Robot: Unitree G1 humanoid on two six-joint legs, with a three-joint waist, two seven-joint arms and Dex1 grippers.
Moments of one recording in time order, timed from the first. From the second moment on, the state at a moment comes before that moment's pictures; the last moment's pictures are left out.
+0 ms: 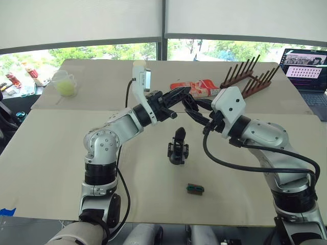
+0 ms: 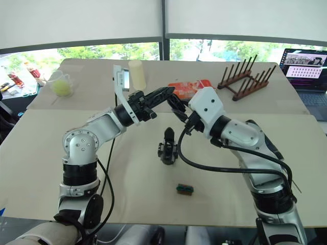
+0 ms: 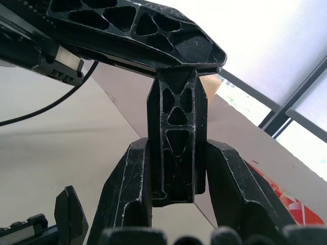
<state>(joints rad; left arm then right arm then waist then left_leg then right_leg) -0.73 0.14 0.13 -0.17 -0.93 0.90 -0.35 -0.50 -0.58 0.08 -0.50 0.24 0.56 0.56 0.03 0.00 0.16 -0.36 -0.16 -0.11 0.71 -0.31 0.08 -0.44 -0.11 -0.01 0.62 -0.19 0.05</state>
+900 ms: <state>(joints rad) -0.92 0.48 -0.13 -0.04 -0.81 0.87 -1.13 -0.81 -0.74 -0.04 -0.28 1.02 1.19 0.92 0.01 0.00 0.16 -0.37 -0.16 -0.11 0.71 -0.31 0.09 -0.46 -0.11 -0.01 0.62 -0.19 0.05</state>
